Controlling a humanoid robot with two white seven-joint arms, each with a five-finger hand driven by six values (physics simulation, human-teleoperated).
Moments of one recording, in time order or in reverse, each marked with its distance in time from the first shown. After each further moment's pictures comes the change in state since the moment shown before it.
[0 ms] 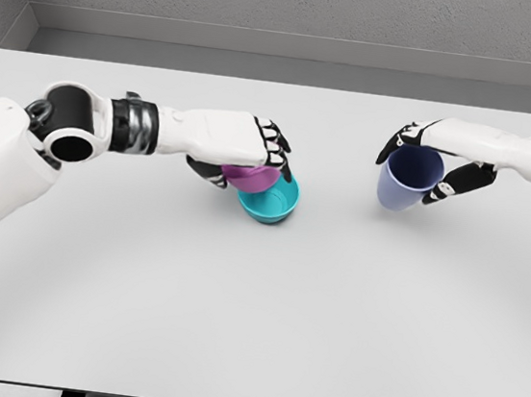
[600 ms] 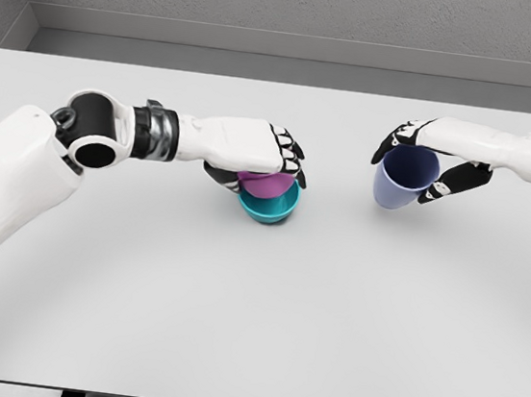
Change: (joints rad) left arm 0.008 -0.062 -0.001 0.034 -0.044 0.000 0.000; right arm -0.002 0.007 0.000 -0.010 0.000 0.001 0.000
